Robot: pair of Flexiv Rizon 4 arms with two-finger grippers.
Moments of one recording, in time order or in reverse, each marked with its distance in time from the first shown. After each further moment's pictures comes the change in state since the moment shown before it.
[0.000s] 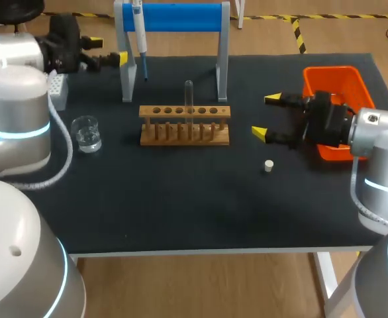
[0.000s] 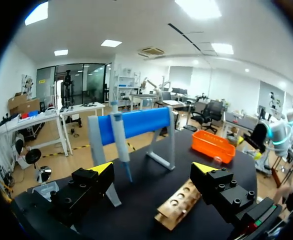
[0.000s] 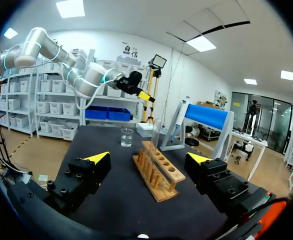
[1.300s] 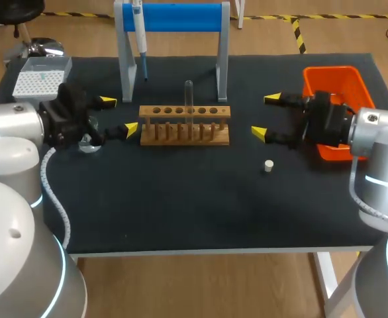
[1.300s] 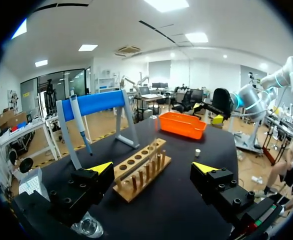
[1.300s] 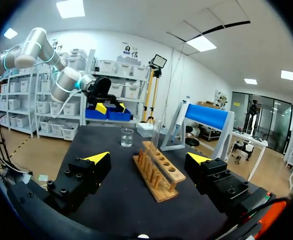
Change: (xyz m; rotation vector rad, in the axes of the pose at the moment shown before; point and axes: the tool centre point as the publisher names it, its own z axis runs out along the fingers) left arm 0.117 0.085 -0.050 -0.023 0.113 0.117; right arm 0.000 0.000 0.000 0.001 0.001 0.000
